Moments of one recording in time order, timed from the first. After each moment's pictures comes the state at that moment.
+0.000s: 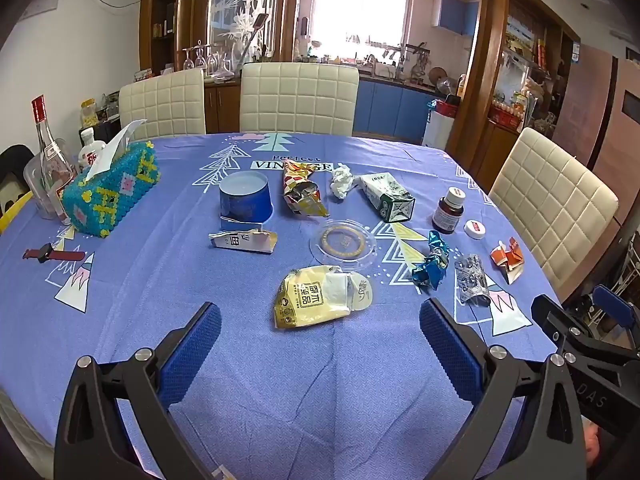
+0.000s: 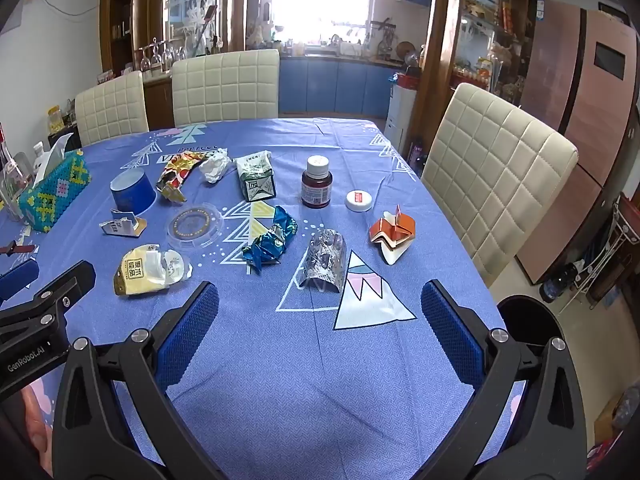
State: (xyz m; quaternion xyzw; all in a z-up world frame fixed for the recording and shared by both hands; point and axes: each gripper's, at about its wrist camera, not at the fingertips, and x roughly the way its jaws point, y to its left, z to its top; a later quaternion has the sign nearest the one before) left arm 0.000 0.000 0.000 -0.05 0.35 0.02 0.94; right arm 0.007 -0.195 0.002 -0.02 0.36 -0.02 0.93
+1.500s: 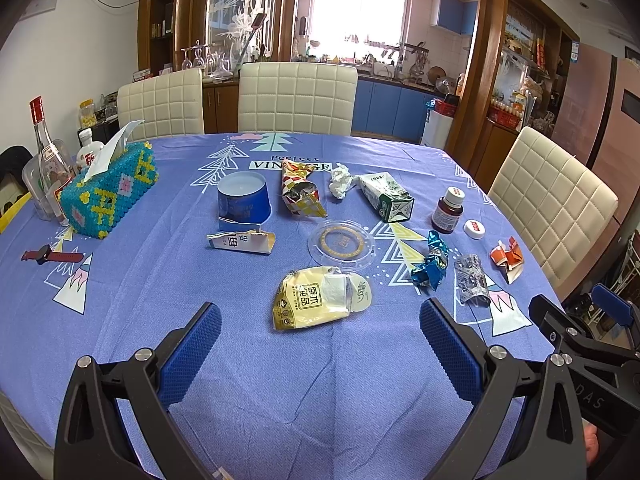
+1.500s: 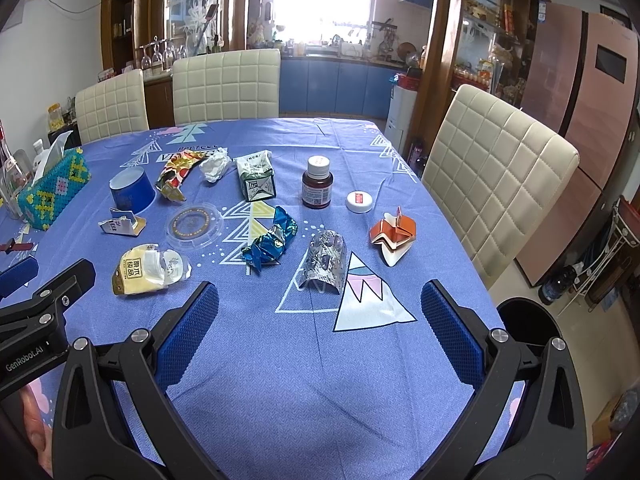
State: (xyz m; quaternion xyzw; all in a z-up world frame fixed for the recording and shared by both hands) left arm -0.001 0.001 -0.001 -0.05 0.35 0.01 0.94; right arm 0.009 -0.194 -0.001 -0.02 0.36 -0.02 0.93
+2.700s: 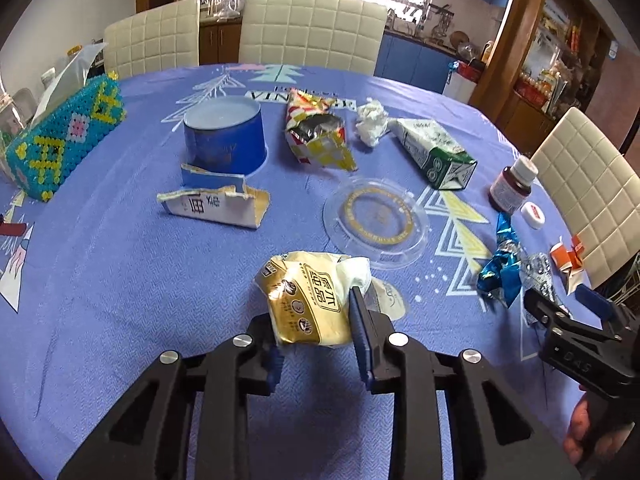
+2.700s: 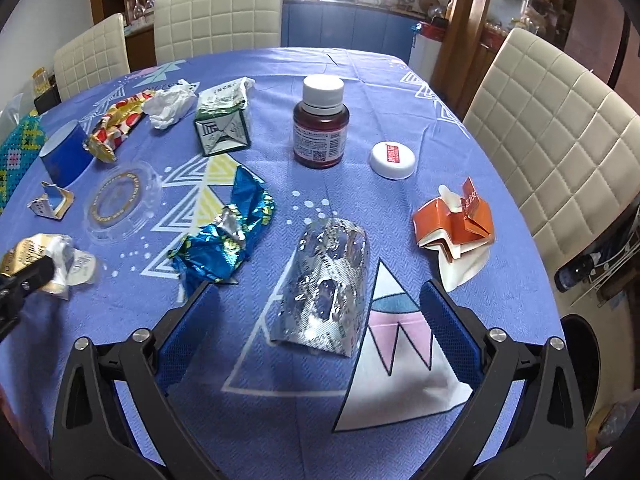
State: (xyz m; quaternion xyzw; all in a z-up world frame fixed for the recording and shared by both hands) left arm 0.101 0.017 -0.081 -0.08 0.44 0.02 0.89; right arm 0.142 -0.210 -0.098 -0.03 0.46 0.00 0.89
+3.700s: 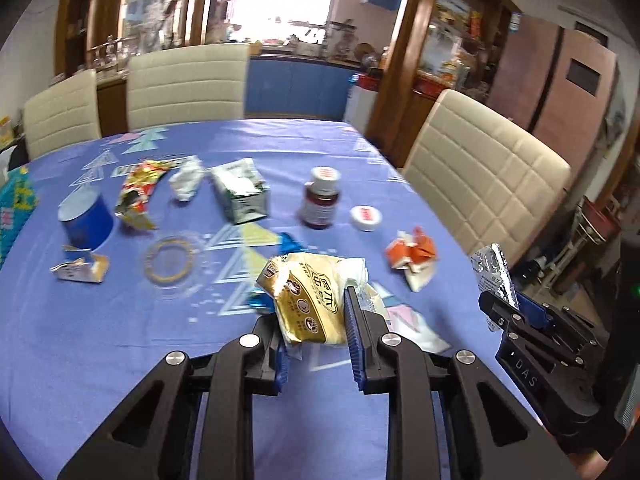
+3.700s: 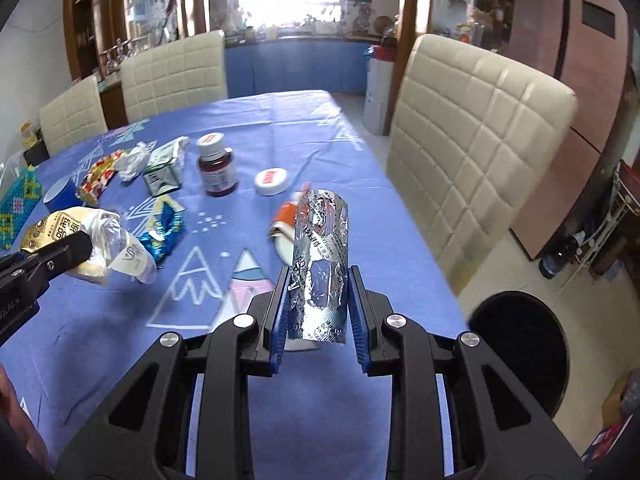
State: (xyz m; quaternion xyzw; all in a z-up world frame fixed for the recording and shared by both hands) left arm 0.072 -0.134 -0.020 -0.04 0.38 -0.13 0.92; right arm 0.057 -0.324 -0.044 0.02 0.38 -0.06 0.92
